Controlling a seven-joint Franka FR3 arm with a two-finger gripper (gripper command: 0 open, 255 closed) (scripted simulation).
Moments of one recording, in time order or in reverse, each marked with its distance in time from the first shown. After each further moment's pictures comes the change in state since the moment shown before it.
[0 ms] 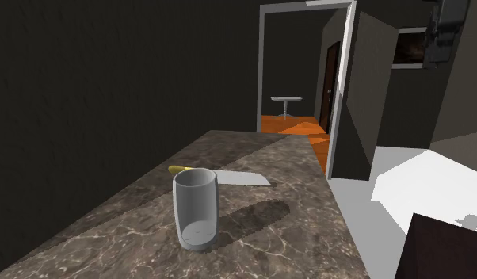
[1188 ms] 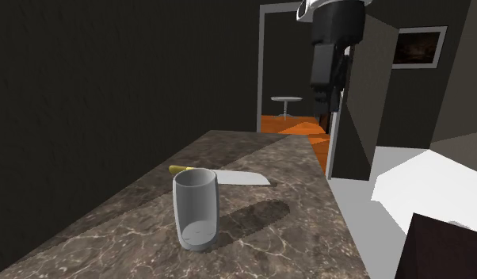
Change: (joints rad) arm 0.094 0.457 0.202 0.138 0.083 0.343 0.208
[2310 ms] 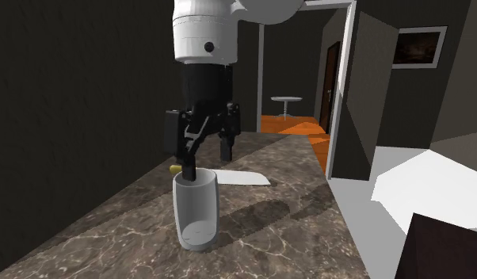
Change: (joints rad) arm 0.117 0.609 0.117 0.496 -0.143 0.120 0.249
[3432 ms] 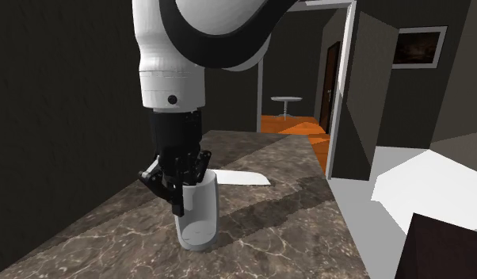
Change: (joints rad) arm 0.051 0.204 -0.009 0.140 -0.058 0.062 0.047
